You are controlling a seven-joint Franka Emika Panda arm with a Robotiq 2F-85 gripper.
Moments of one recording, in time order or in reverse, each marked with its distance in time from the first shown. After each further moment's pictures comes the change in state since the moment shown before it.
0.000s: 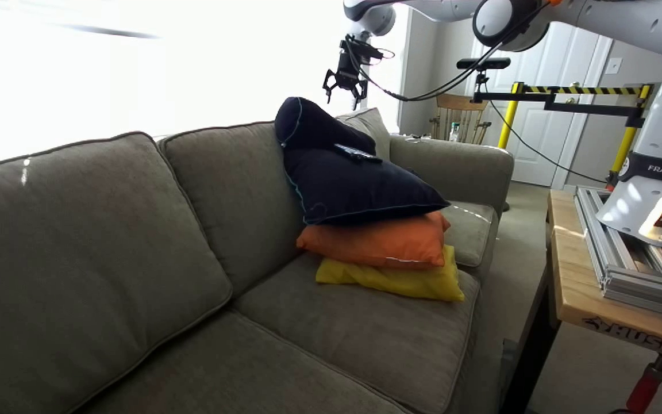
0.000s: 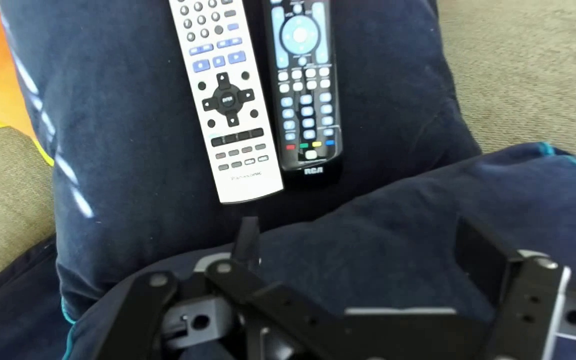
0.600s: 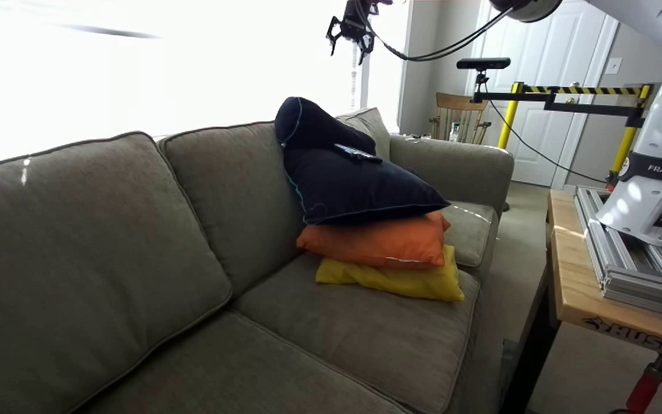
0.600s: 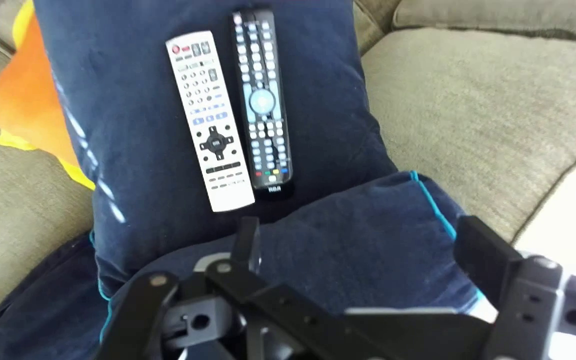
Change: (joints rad) arm -0.014 -0.190 0.034 -0.001 0.007 -0.166 0.069
